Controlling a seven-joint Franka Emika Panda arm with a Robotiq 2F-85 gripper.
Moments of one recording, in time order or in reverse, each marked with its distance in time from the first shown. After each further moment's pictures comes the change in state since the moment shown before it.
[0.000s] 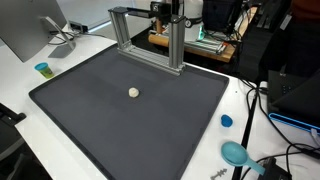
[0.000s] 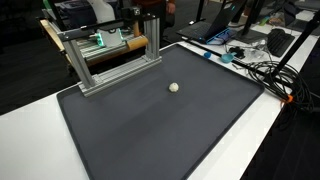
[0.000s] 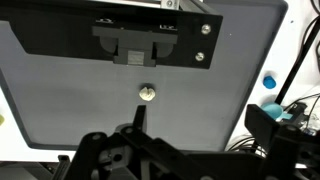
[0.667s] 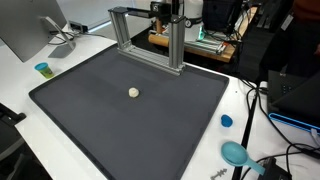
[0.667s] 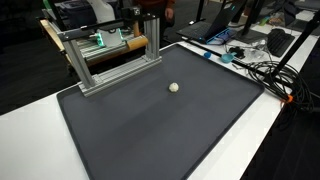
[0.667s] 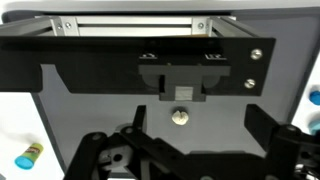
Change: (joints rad) arm -0.090 0.013 -0.003 -0.072 -0.086 -0.003 0.043
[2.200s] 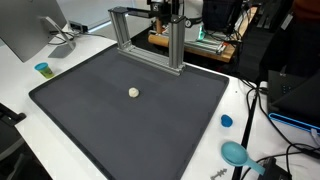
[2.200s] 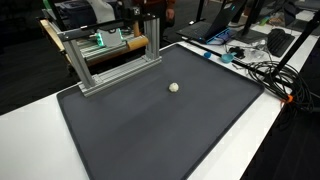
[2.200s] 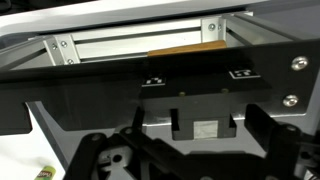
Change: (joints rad) arm -0.020 0.036 0.001 -0.137 -0.021 0.180 0.111
